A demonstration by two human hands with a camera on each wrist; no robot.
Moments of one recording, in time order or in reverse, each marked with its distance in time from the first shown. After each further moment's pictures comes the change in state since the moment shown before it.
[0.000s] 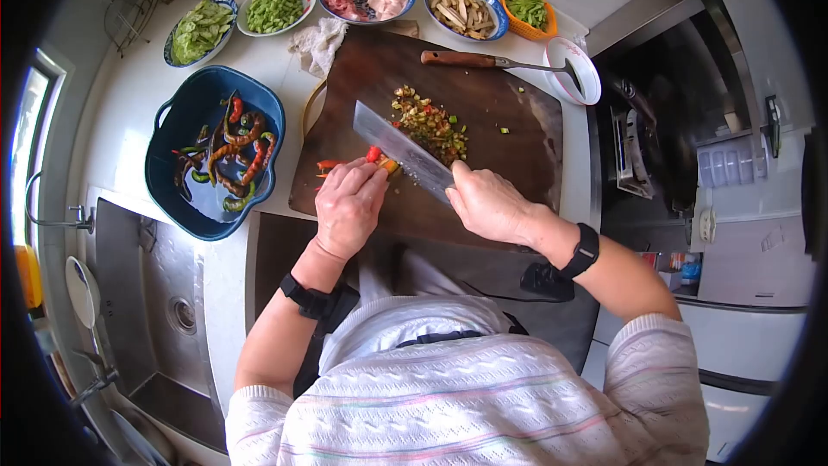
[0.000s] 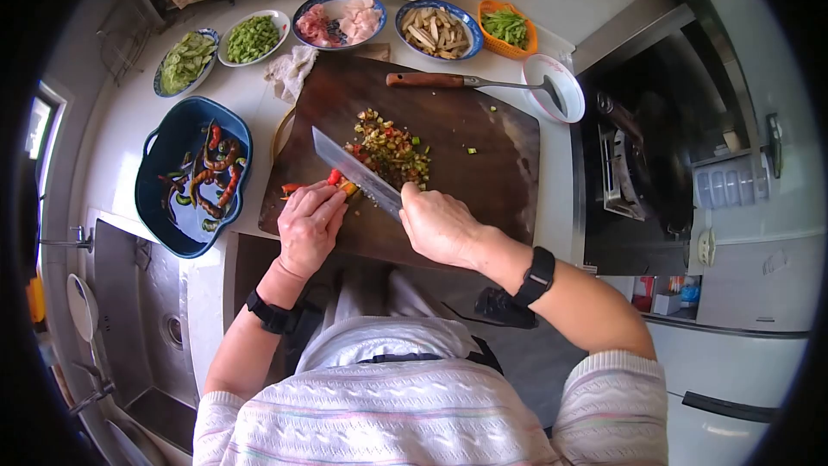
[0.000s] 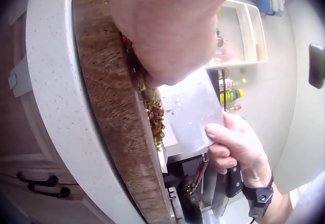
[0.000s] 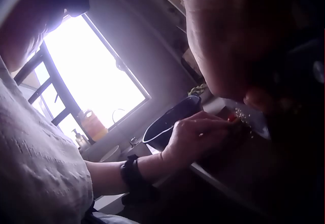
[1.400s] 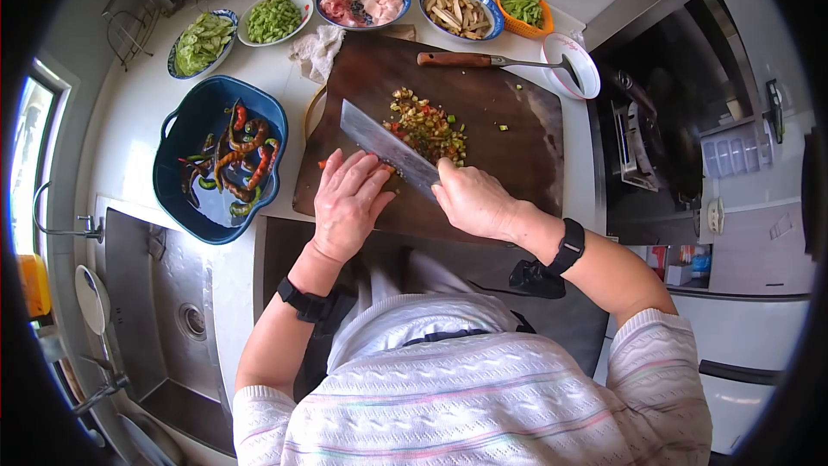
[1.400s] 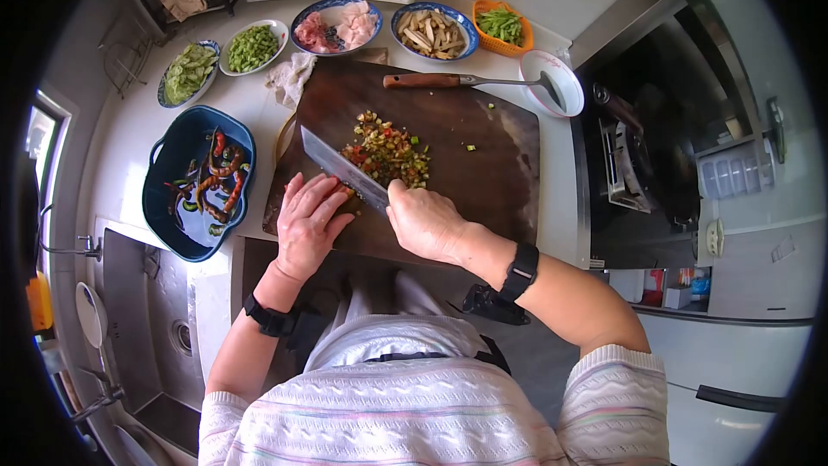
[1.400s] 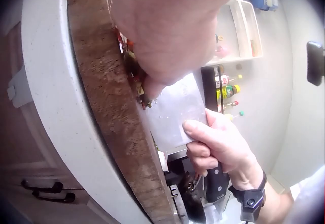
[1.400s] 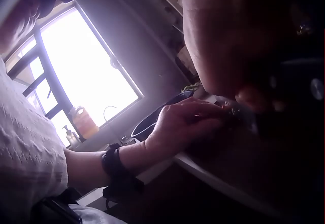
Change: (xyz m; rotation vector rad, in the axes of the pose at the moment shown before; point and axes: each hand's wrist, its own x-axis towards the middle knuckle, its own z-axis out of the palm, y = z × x) left_hand 0.004 0.001 -0.016 0.047 -0.143 0.032; right_hand 0.008 -0.006 0.016 0.038 0.096 -0.023
